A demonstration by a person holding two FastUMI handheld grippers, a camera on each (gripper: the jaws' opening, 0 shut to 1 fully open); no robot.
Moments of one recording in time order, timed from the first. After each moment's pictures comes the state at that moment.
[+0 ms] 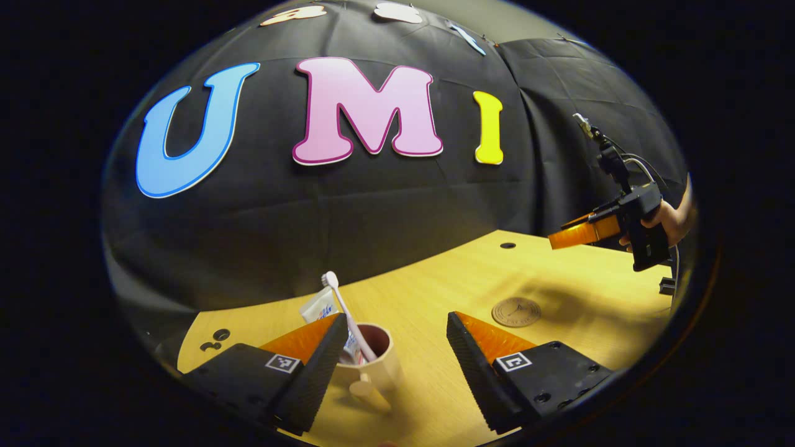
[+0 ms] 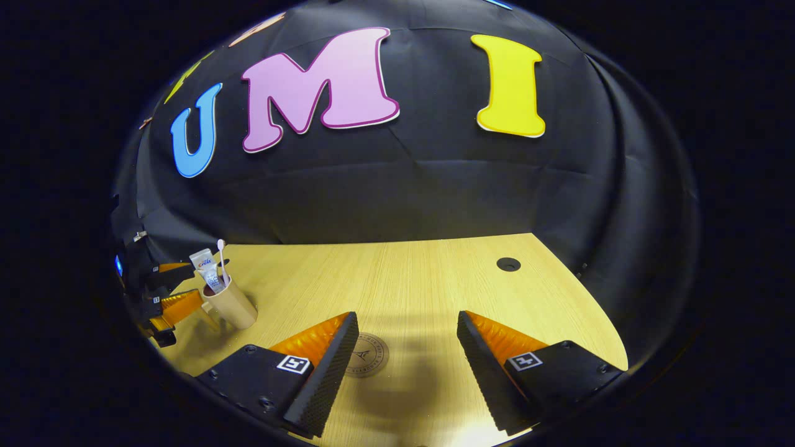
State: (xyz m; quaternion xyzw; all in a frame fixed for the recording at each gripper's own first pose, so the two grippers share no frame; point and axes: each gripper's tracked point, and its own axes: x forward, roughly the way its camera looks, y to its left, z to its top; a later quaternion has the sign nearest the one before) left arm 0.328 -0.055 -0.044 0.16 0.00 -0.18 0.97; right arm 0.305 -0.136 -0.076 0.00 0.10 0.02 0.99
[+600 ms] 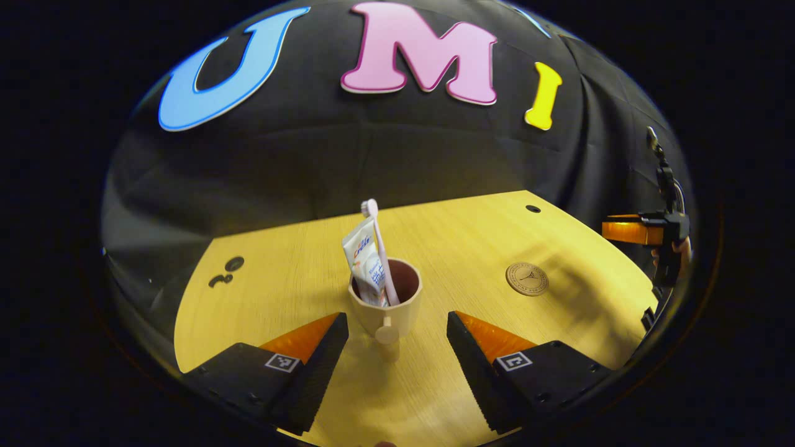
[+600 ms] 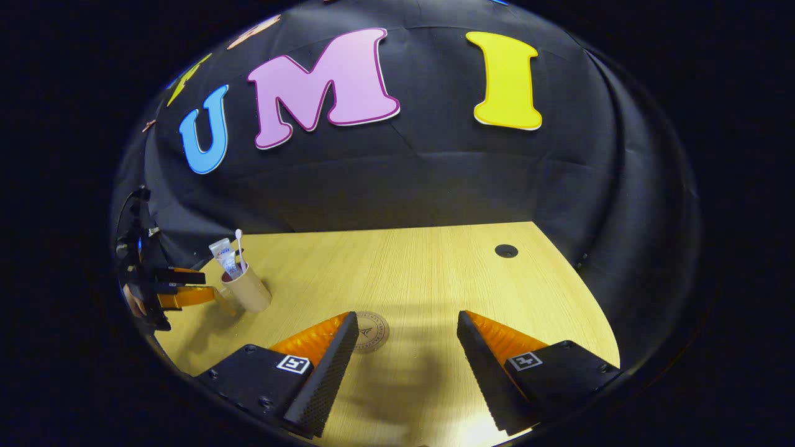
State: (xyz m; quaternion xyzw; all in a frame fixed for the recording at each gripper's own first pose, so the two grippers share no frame) left arm 0.325 -0.012 -0.076 0.08 0.20 -0.11 0.97; right arm 0.268 -0.144 -0.083 0.00 0.14 0.05 0.99
